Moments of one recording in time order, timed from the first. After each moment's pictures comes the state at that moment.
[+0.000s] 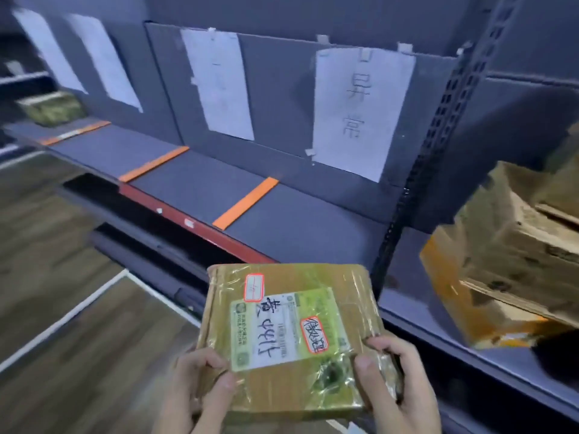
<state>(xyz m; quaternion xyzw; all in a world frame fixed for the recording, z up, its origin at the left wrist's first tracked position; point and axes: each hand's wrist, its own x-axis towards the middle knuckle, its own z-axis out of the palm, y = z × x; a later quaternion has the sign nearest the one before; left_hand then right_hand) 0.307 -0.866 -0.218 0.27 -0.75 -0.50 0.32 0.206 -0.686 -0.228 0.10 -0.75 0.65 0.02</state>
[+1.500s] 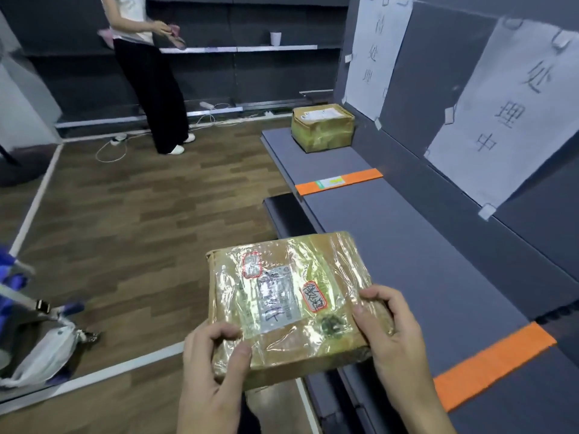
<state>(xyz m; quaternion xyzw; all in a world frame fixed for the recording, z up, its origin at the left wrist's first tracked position) 0.264 -1.717 -0.266 0.52 -0.57 -0.41 0.48 0.057 -1.679 -0.242 0.38 -0.68 0.55 -0.30</state>
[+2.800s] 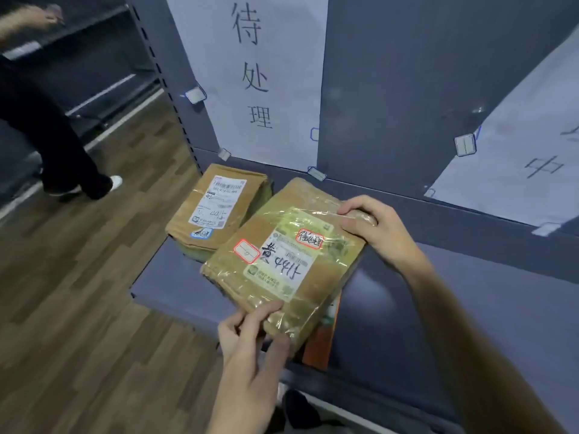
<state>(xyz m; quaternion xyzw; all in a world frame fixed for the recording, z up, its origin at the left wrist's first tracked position) 0.055 -2.270 -0.268 0.23 -0.77 -0.59 0.10 -0.176 -2.132 -0.245 0.23 -0.77 0.57 -0.13</state>
